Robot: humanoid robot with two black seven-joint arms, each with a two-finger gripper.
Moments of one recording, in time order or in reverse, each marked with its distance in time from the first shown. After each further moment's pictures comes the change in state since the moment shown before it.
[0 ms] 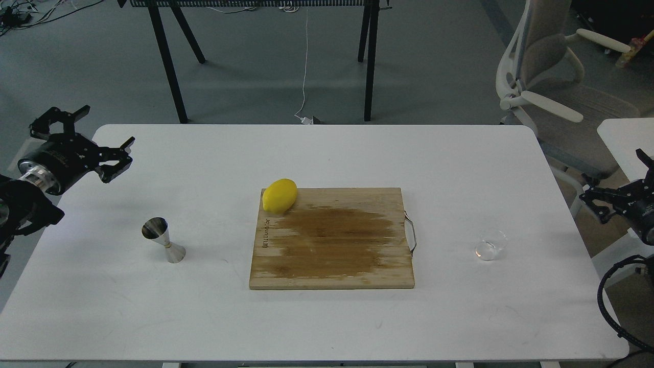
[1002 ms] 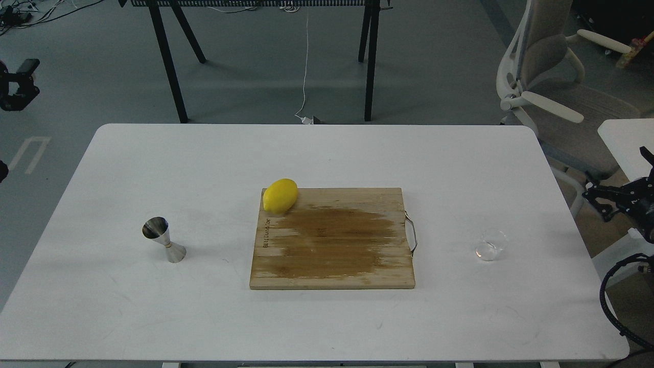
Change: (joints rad) left arm -0.261 0.079 -0.030 0.159 1.024 0.000 -0.598; right arm 0.000 -0.008 0.012 0.004 -0.001 0.000 0.001
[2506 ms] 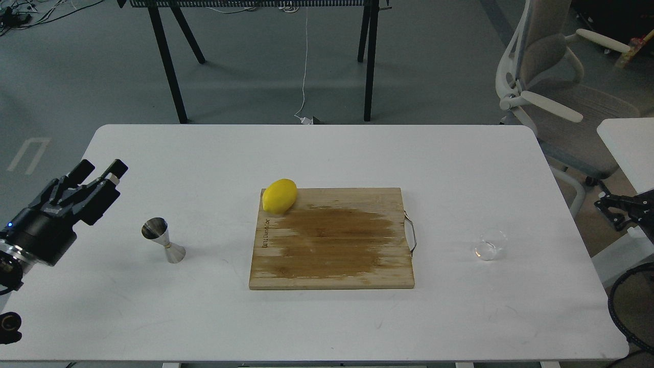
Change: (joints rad) left arm 0.847 0.187 0.043 -0.904 1.040 0.978 -0.168; right arm -0.022 0.001 0.008 -0.060 0.000 0.000 0.008
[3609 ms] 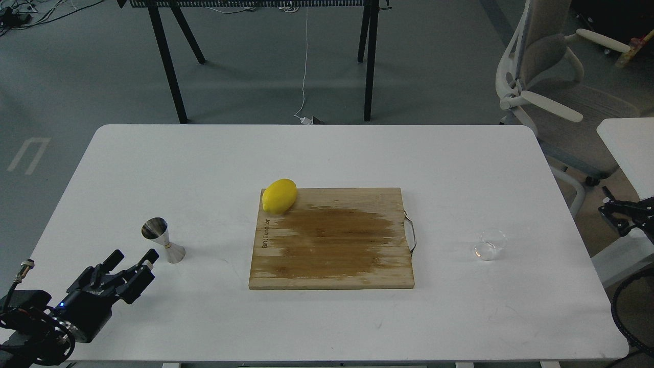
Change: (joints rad) left arm 0.072 -0.294 0.008 0.344 0.169 0.000 0.000; right arm -0.009 0.000 0.001 -0.012 0.000 0.000 0.000
